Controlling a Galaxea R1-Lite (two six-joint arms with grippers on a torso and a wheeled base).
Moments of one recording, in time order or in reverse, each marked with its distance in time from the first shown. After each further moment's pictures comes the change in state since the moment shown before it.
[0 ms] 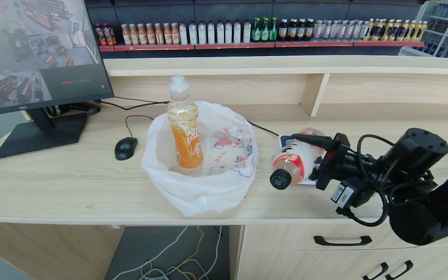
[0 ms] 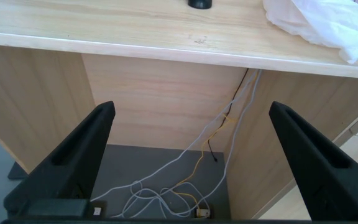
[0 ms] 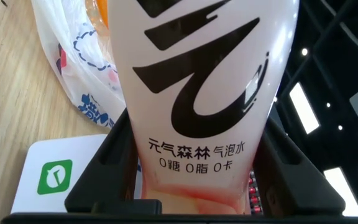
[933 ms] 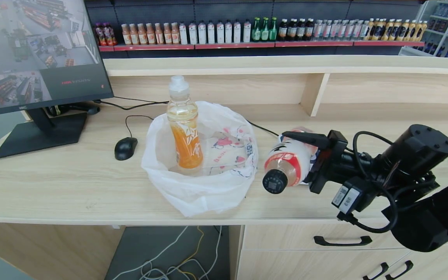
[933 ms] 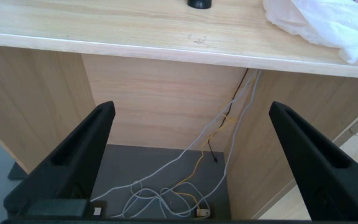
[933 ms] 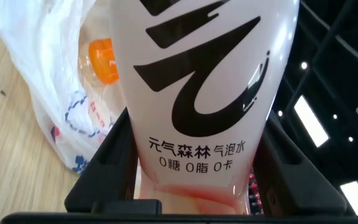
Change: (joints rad) left arm 0.000 0.000 0.000 0.000 0.000 0.000; right arm 0.100 -0.066 0.012 0.001 -0.008 0.094
